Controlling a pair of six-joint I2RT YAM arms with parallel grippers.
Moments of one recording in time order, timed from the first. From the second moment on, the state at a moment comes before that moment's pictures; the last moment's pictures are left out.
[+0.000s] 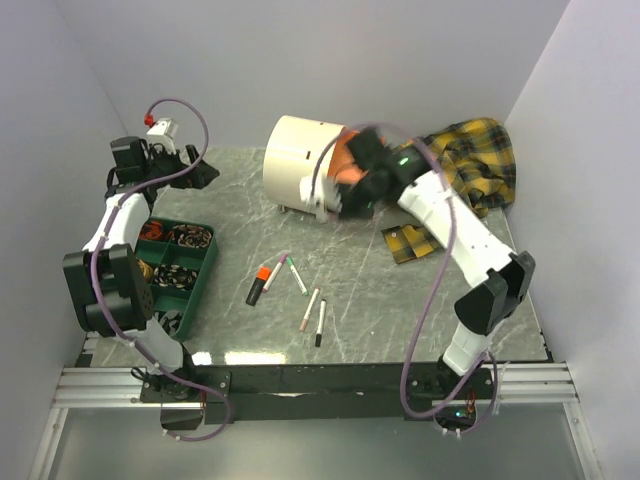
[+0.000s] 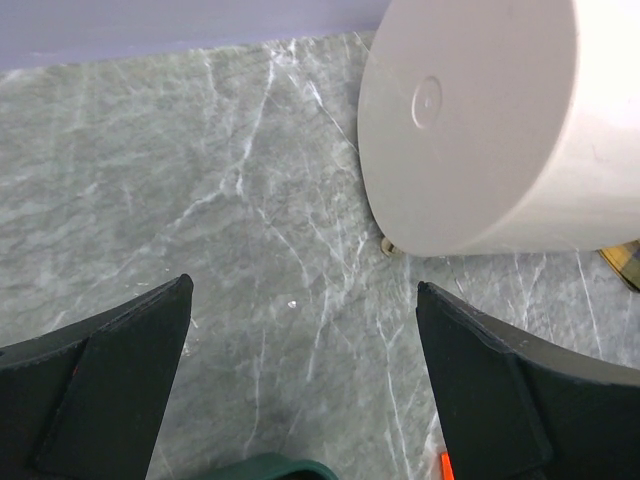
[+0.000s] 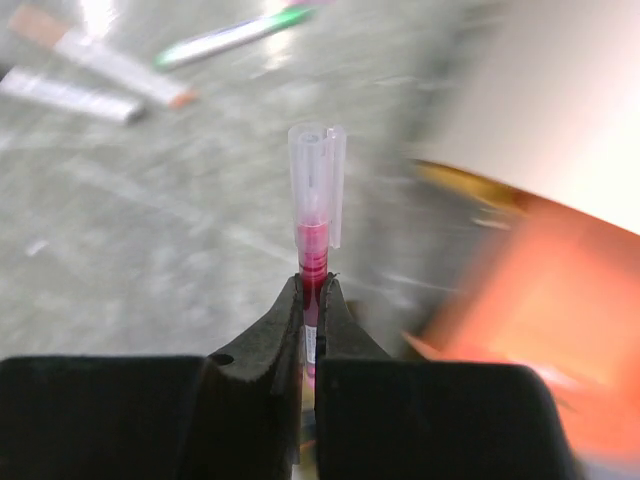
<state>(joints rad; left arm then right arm) 0.21 1.66 1.29 -0.07 0.72 -0.04 0.64 1.72 1.84 -1.24 -0.33 -1.08</state>
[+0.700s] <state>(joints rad) 0.19 1.95 1.63 -0.15 0.82 -0.04 0.29 1.96 2.20 -0.84 -0.68 -0.20</state>
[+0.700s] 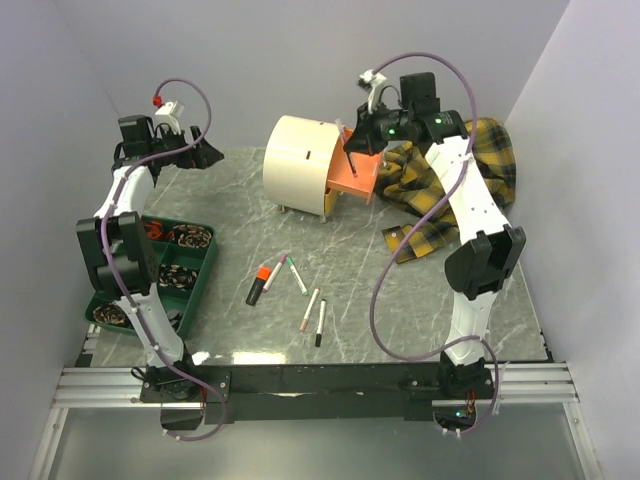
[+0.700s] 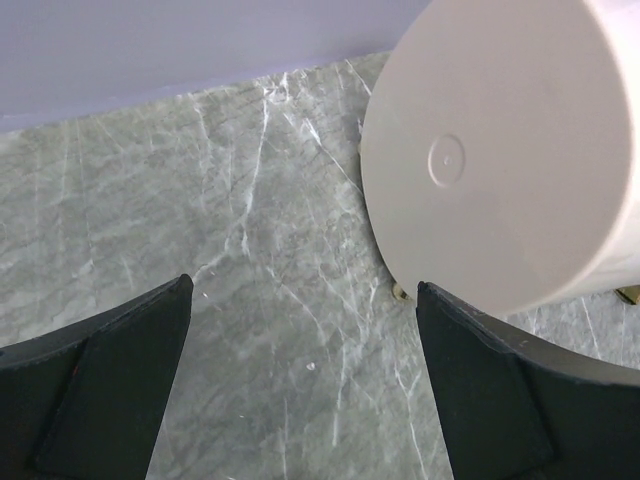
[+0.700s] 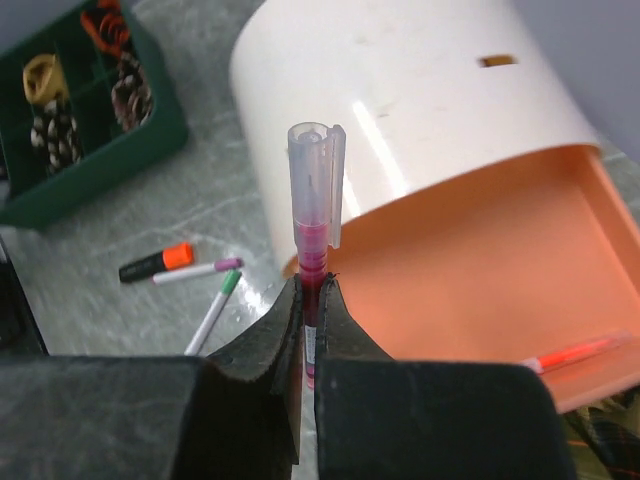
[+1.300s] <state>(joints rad) 0.18 2.01 1.65 -0.17 0.81 -0.07 0.23 2.07 2.24 -0.75 -0.67 0.00</state>
